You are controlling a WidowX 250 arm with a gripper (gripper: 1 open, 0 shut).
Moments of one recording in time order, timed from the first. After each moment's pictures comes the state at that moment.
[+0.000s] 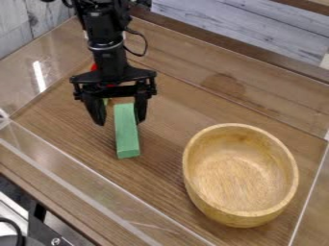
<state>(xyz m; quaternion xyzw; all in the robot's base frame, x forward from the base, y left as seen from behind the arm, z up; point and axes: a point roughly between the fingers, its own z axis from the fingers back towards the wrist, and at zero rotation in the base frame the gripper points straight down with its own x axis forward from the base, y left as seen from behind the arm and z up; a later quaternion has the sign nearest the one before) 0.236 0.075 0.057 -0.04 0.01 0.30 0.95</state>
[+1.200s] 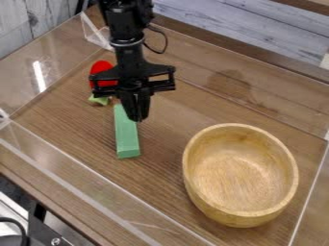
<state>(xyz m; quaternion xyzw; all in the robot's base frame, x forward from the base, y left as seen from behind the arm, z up) 0.255 0.048 0.059 -0.04 0.02 0.32 0.95</state>
